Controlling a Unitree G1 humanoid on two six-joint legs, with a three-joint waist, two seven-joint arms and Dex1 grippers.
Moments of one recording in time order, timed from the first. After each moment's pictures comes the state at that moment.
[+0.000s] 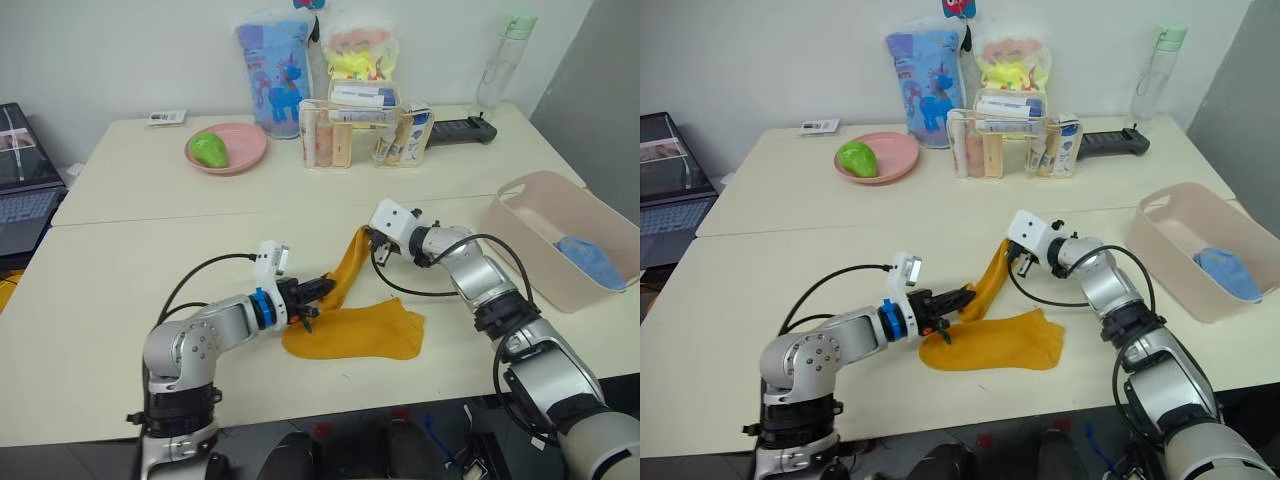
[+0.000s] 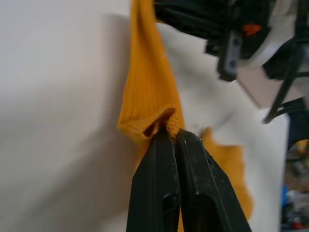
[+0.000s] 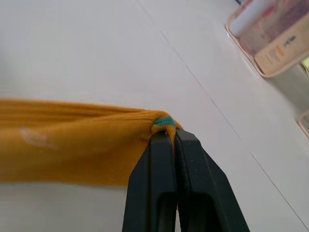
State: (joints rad) left arm -0.33 0.14 0.23 -0.30 -0.69 1.27 -0.45; right arm -0.84 -0.35 0.36 0.53 -0.13 0.10 0.64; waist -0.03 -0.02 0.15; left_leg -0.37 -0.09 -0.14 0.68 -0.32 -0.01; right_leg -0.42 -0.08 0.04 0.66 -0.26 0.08
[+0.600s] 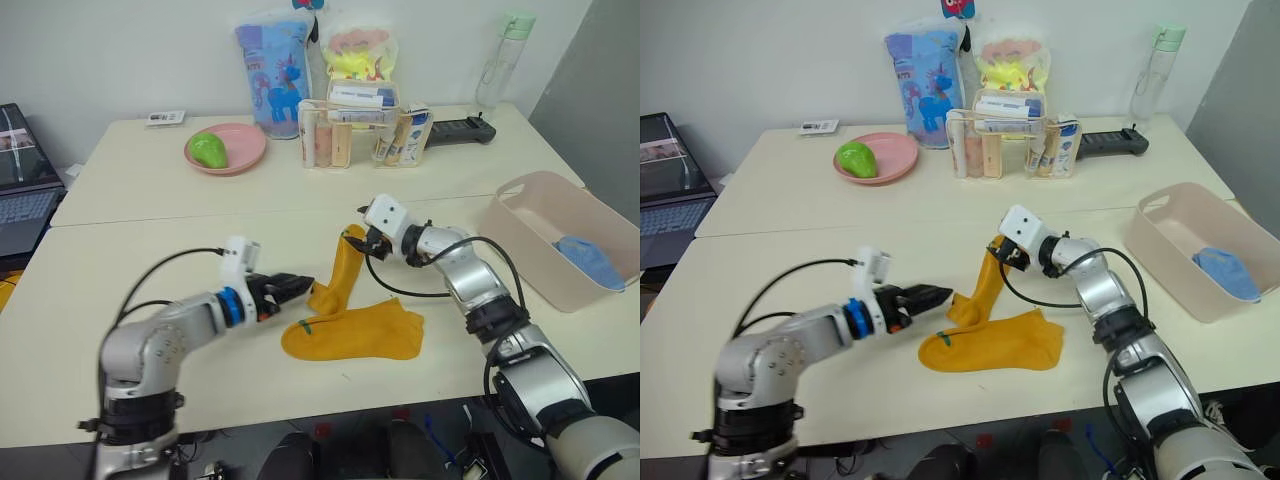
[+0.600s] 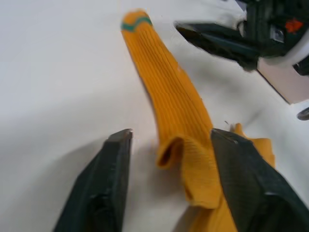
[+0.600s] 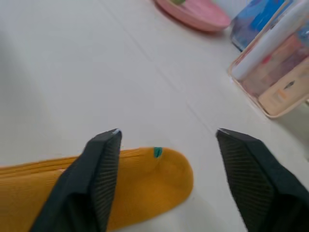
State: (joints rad) left arm -0.31 0.45 0.23 -0.26 -0.70 1.09 -0.58; right arm -0.76 -0.31 0.25 0.42 -0.06 0.07 0.70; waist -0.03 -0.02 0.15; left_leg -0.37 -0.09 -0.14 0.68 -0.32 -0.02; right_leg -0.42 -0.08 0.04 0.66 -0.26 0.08
